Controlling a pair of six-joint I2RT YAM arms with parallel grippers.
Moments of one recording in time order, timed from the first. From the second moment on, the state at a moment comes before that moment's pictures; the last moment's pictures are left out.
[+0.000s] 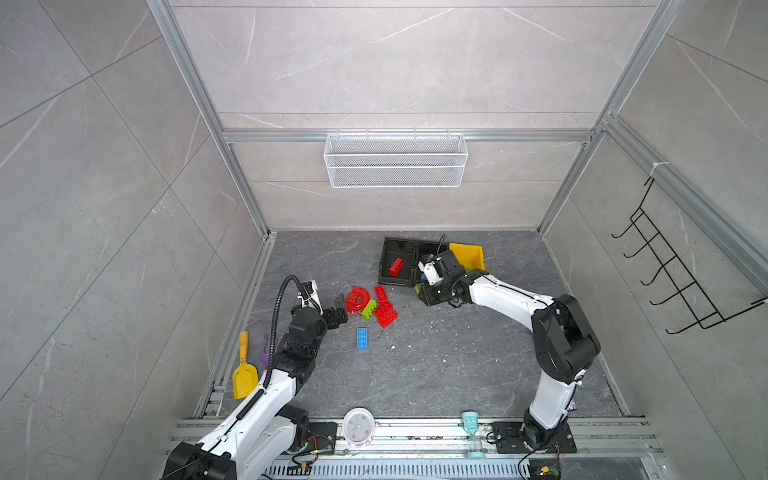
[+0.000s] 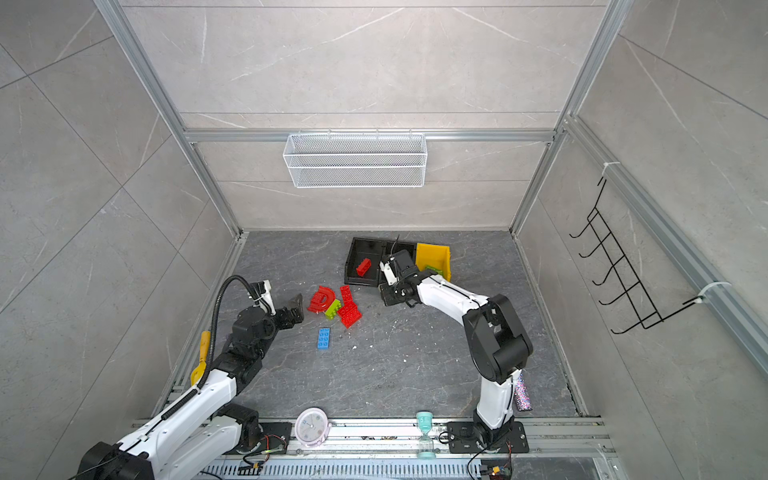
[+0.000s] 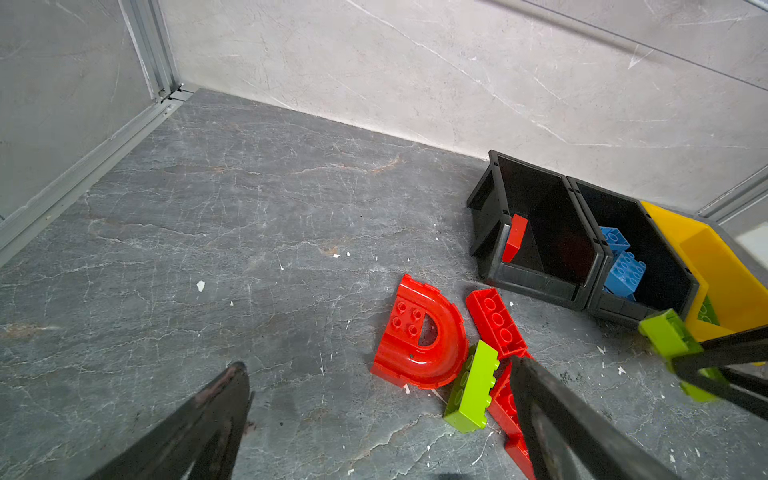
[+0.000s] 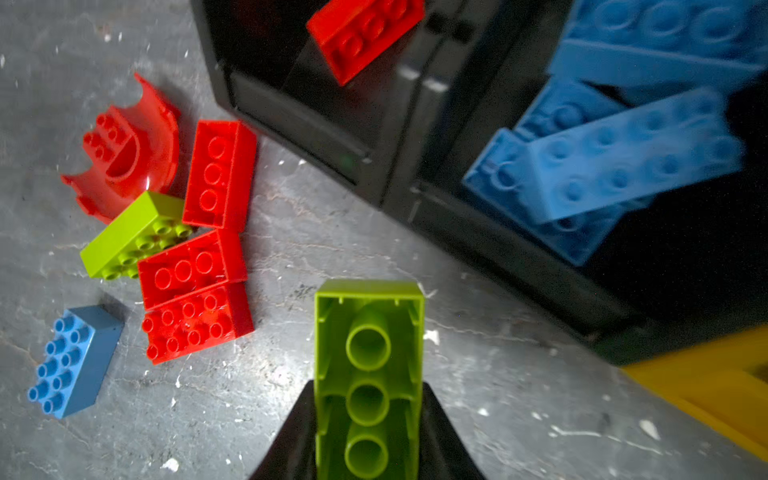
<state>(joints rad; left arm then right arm) -0.32 0.89 0.37 0.19 -0.20 -0.32 0.49 1.82 1.28 -0.42 -0.15 0.17</state>
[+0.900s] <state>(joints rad) -0.32 0.94 0.37 0.19 -0.16 -0.31 0.16 1.82 1.30 -0.29 -0.23 0.27</state>
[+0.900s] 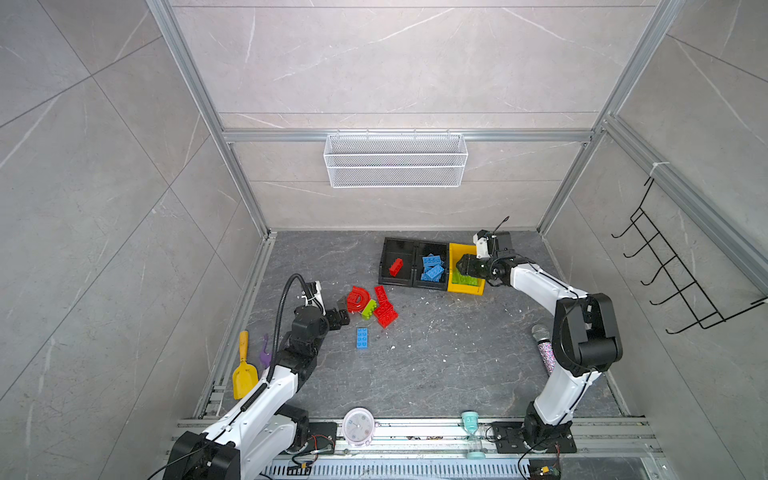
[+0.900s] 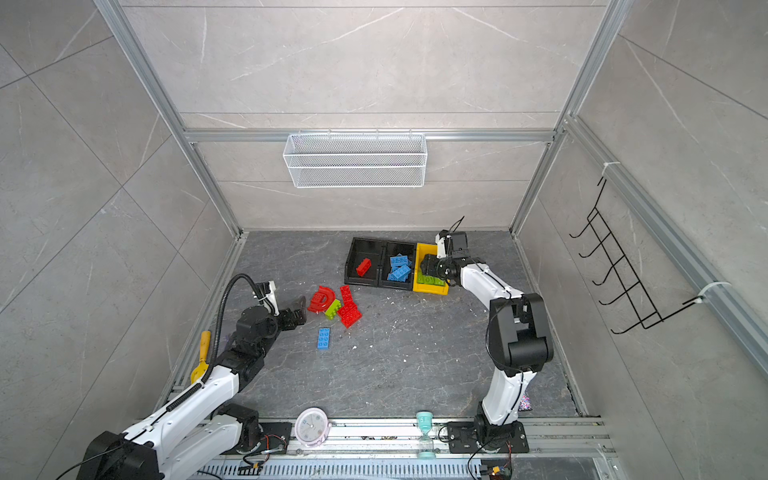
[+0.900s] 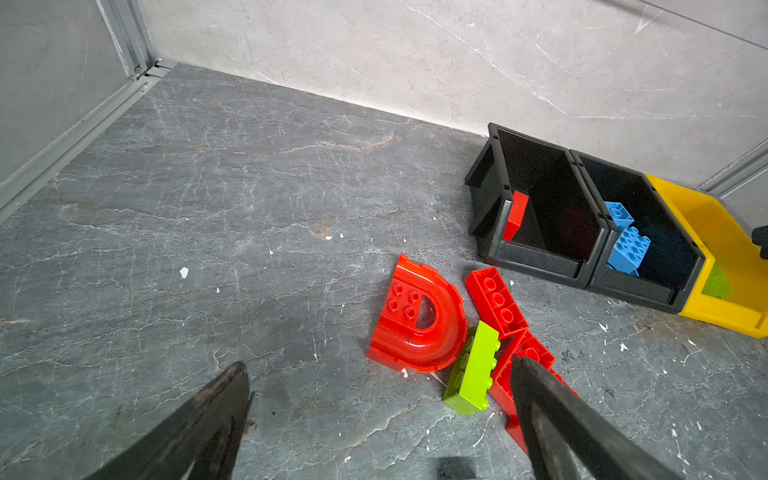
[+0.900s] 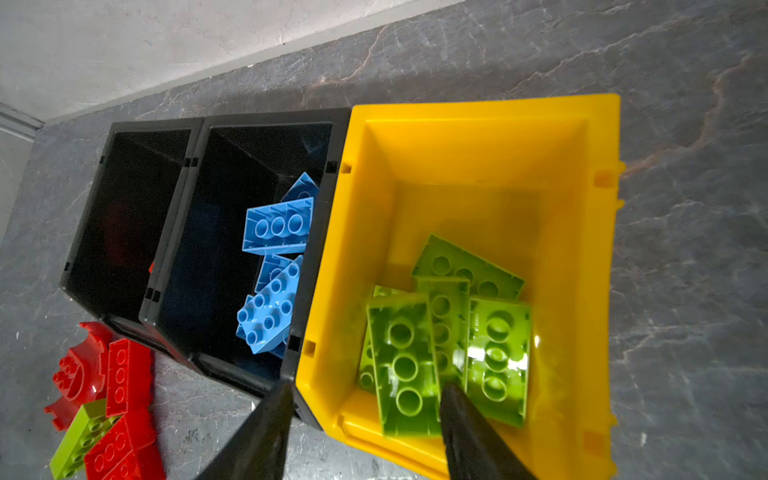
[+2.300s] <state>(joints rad) -0.65 1.36 0.64 -0.36 -0.20 -0.46 0.25 1.30 0.72 0.01 -0.31 0.33</state>
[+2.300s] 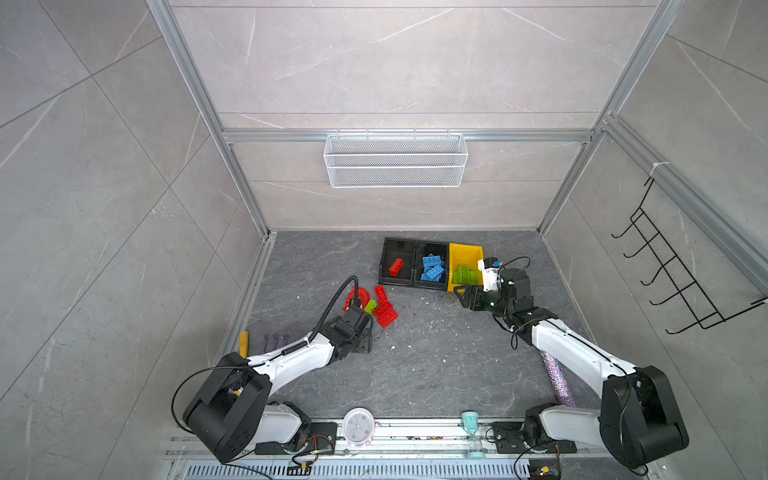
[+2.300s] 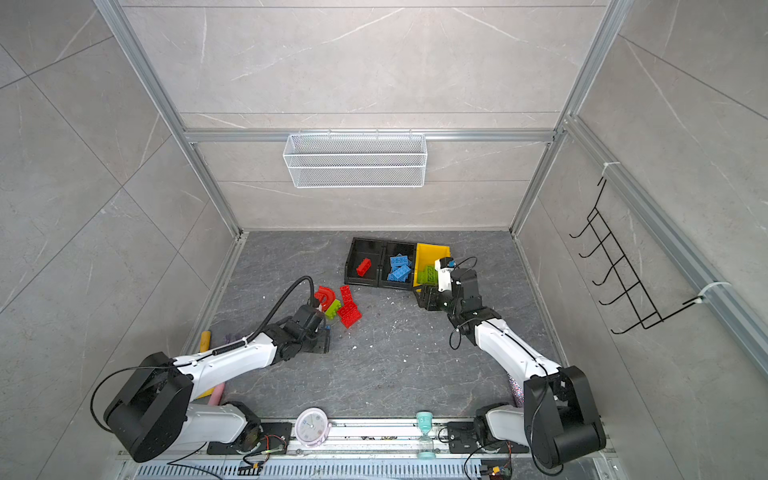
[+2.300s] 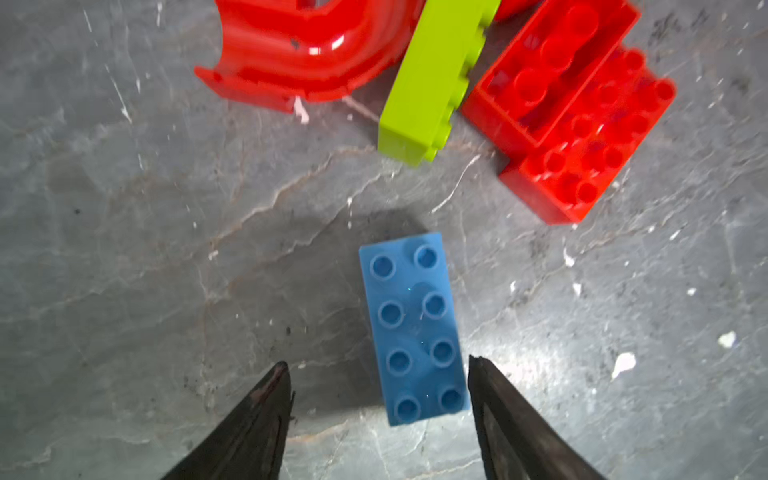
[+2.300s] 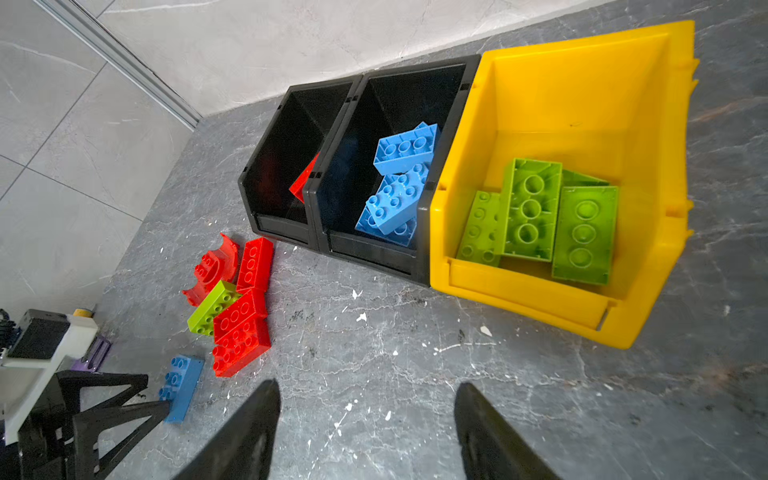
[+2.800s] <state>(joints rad) -0.65 1.47 0.69 -0.36 -0.20 -0.47 0.25 1.30 0.72 0.01 -0.31 0.32</state>
